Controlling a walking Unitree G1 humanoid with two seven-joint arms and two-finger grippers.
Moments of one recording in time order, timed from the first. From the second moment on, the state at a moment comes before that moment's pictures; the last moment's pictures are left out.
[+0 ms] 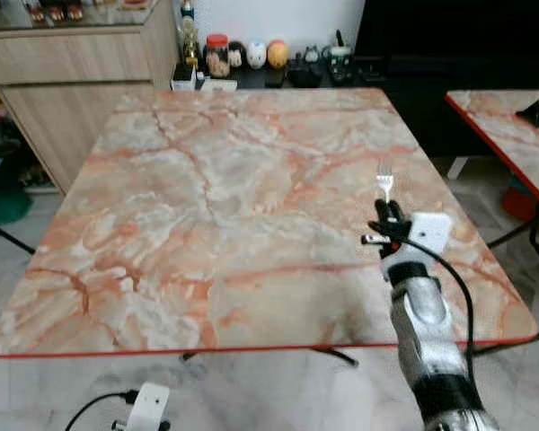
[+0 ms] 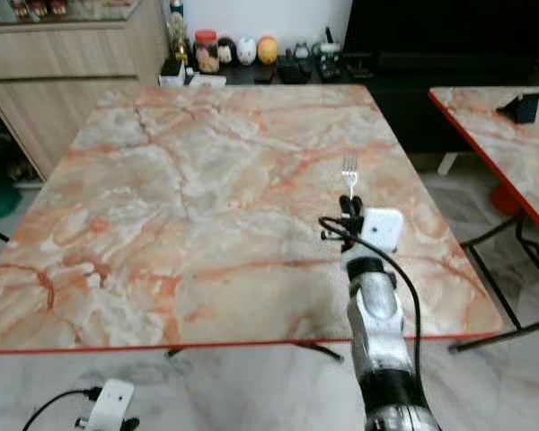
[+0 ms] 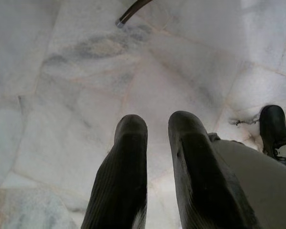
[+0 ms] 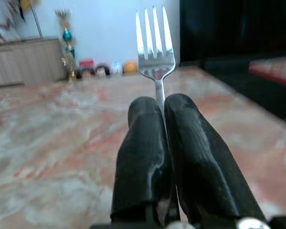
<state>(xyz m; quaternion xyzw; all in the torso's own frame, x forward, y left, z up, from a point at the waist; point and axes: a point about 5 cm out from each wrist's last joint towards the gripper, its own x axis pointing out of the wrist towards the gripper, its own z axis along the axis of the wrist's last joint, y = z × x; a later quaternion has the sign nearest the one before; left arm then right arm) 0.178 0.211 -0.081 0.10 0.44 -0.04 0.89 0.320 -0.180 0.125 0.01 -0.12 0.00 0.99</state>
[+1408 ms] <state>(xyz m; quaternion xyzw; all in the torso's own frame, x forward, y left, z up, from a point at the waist) 0.186 0.224 -0.075 0.06 0.44 0.02 0.89 0.311 -0.170 0.174 0.00 -0.21 0.00 0.98</state>
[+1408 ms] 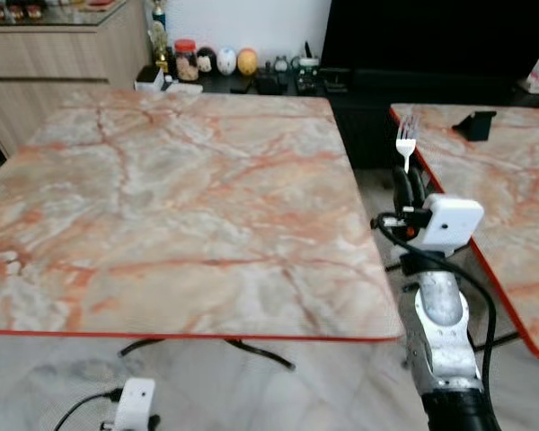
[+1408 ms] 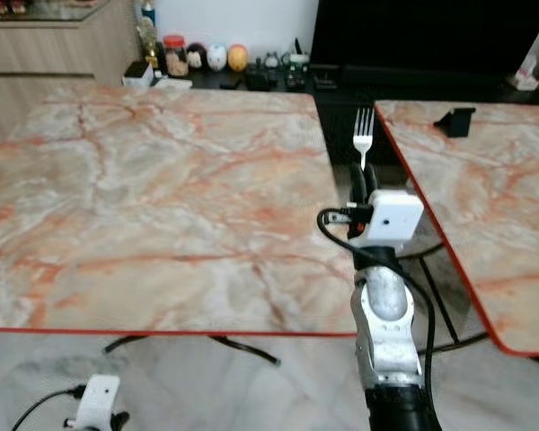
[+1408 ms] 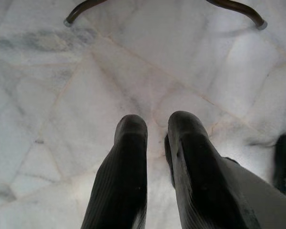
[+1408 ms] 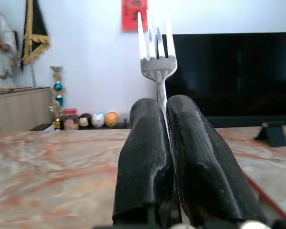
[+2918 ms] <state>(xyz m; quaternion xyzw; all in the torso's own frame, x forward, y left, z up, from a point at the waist) 0.184 0.209 -0.079 0.05 0.45 0.00 0.89 0.311 -0.185 0.179 -0.02 -0.21 -0.03 0.98</state>
